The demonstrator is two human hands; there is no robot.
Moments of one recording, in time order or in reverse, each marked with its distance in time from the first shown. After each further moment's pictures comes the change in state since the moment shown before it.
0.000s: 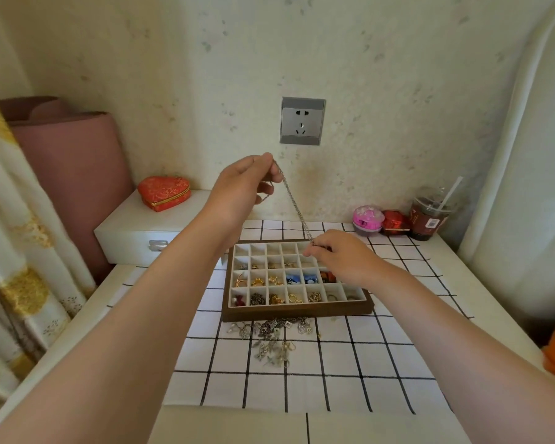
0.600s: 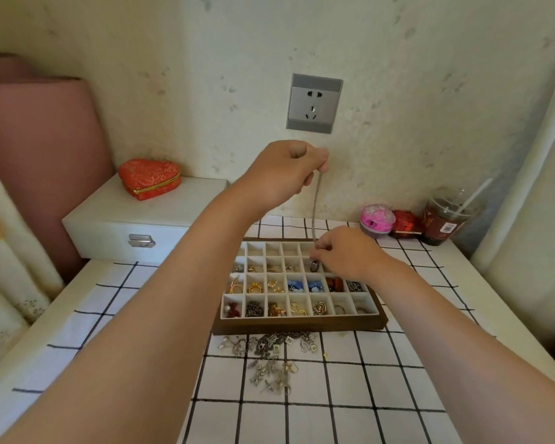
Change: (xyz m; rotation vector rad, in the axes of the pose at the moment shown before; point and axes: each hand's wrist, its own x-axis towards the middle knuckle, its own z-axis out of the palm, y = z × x) left_hand 0.054 -0.017 0.026 0.290 -0.187 0.087; right_hand 0.049 0.019 0.009 -0.266 -0.048 0.107
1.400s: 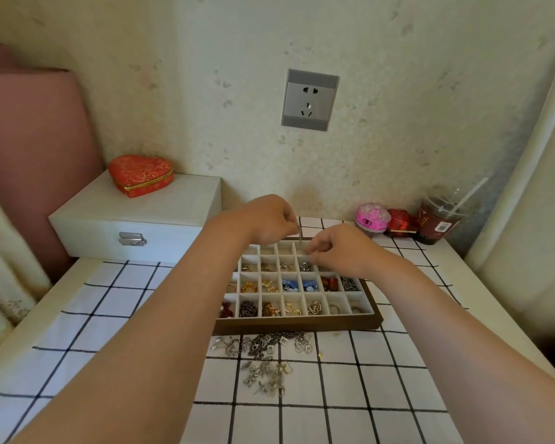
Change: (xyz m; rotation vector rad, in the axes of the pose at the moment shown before) left_hand -0.002 -0.054 0.015 0.528 -0.357 -0.210; right_hand 0.003 0.010 -0.004 0.163 -0.049 -0.025
